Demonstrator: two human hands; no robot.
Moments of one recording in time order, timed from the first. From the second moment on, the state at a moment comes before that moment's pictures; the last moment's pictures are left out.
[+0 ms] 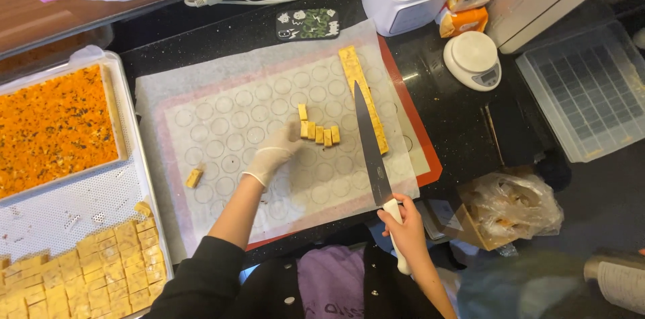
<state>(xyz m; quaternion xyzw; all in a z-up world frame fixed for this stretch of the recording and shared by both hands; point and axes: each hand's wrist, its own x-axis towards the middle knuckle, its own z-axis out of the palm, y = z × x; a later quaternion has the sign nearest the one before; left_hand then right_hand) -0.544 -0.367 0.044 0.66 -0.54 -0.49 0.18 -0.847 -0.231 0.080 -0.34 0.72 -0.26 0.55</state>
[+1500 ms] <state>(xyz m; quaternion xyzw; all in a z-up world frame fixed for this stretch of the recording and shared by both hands) -0.527 -0.454 -0.050 0.79 -0.54 -0.25 0.17 -0.849 -0.237 0.072 -0.36 0.72 -0.23 0.55</state>
